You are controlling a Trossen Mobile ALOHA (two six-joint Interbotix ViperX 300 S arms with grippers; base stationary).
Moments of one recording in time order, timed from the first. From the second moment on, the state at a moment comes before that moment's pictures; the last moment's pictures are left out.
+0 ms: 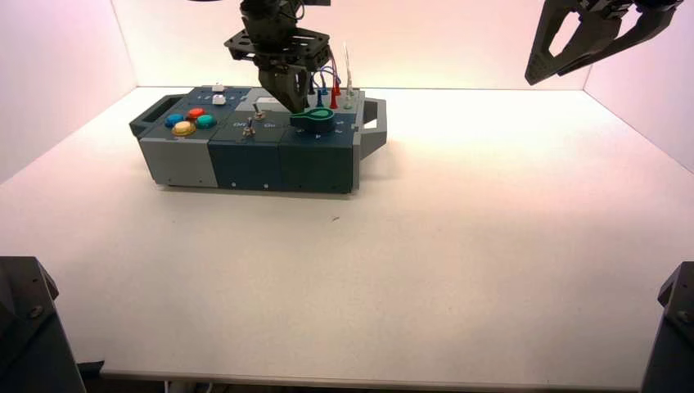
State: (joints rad) left arm -0.46 0.28 0.40 -0.16 0.65 0.25; right arm 0.48 -0.74 1.02 -0.03 0.75 0.02
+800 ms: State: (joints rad) left arm -0.46 0.28 0.42 -0.15 0.66 0.25; right arm 0.49 -0.74 1.02 -0.03 0.75 0.02
